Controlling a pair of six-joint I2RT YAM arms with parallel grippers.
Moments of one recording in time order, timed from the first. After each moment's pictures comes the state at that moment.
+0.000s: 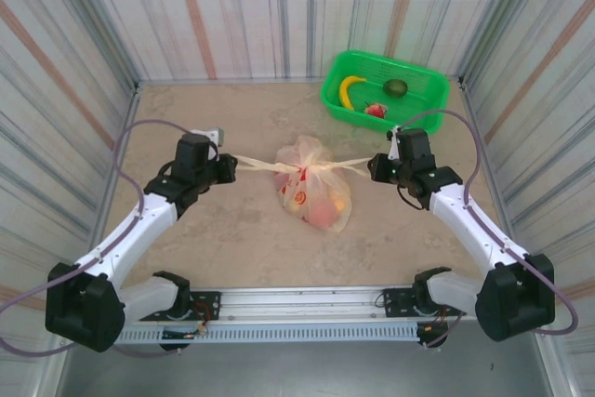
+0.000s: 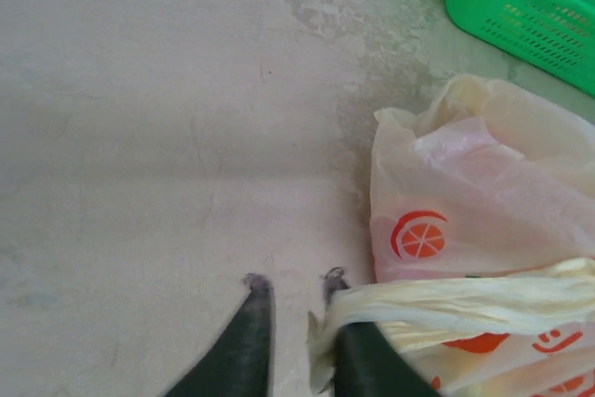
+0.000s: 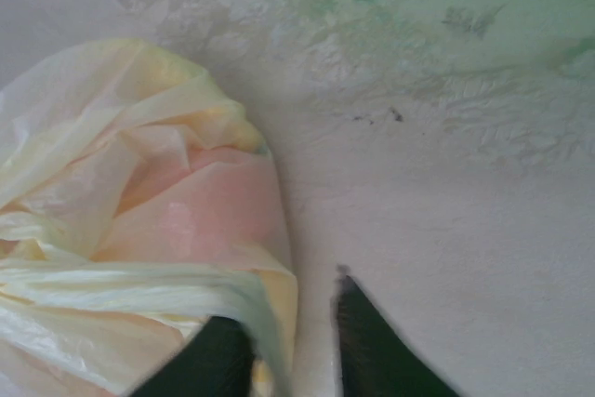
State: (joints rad) left arm -0.35 1.13 0.80 -0.34 0.05 -0.38; right arm 0.30 1.15 0.83 -0.46 -0.11 0.42
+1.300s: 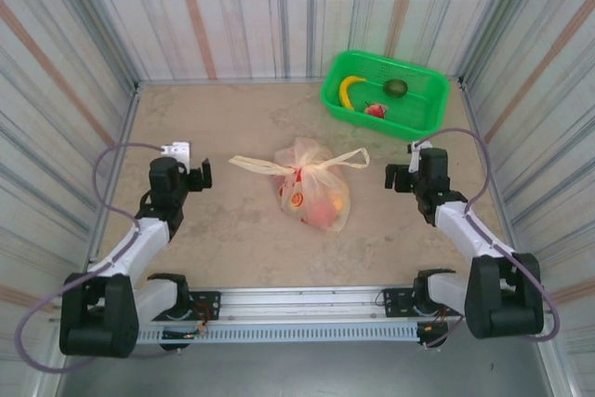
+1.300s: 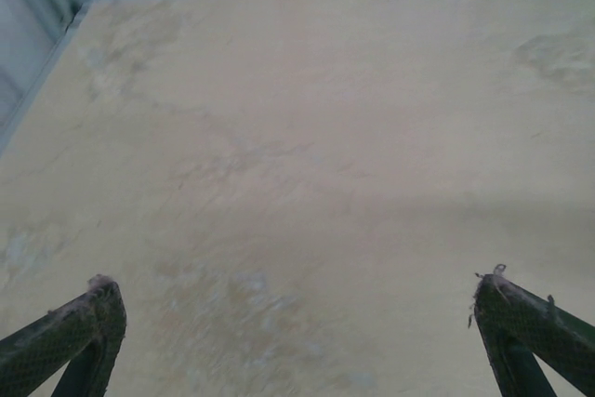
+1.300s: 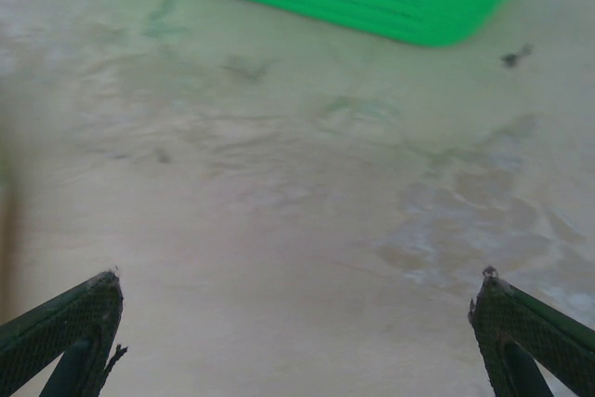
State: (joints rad) left arm -0.05 1.10 0.41 0.21 -0.09 0.02; right arm 0.04 1.18 0.52 -0.03 0.00 0.09
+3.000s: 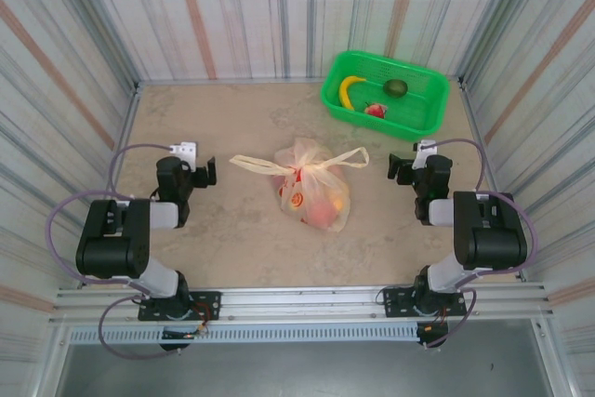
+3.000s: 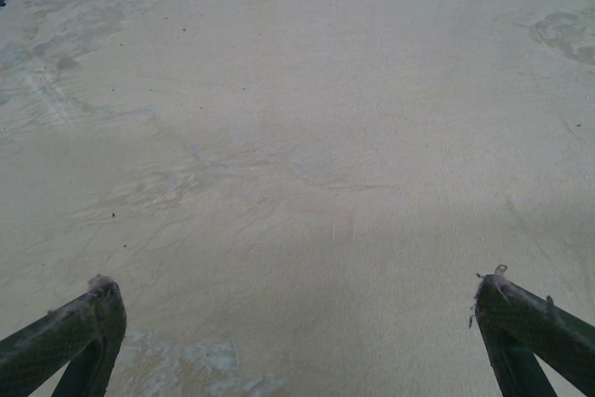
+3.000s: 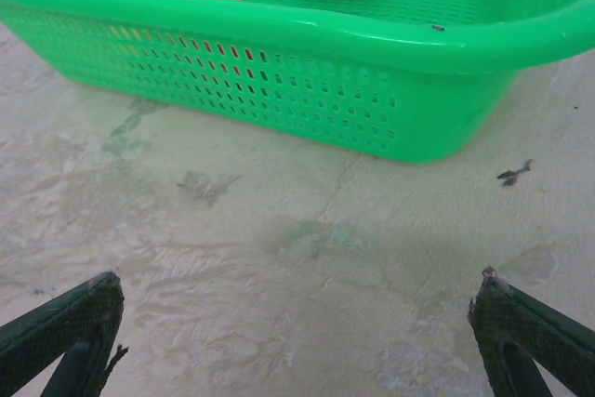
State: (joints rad) left arm 0.00 1.52 0.41 0.69 0.05 0.07; right arm -0.04 1.55 0.39 0.75 -0.10 0.07
